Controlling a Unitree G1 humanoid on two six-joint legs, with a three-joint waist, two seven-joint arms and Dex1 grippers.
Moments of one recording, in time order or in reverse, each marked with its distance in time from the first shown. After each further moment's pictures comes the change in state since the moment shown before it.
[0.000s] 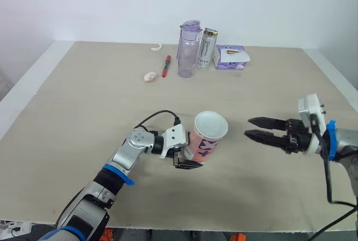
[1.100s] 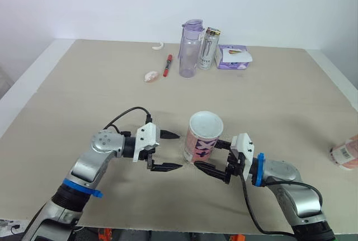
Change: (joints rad) left arm 0.217 0.263 0.148 -0.454 -0.175 0.182 -0.053; right arm 0.071 0.312 0.412 0.070 -0.246 -0.377 -0.217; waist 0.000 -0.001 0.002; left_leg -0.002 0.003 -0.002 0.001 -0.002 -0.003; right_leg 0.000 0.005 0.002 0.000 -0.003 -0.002
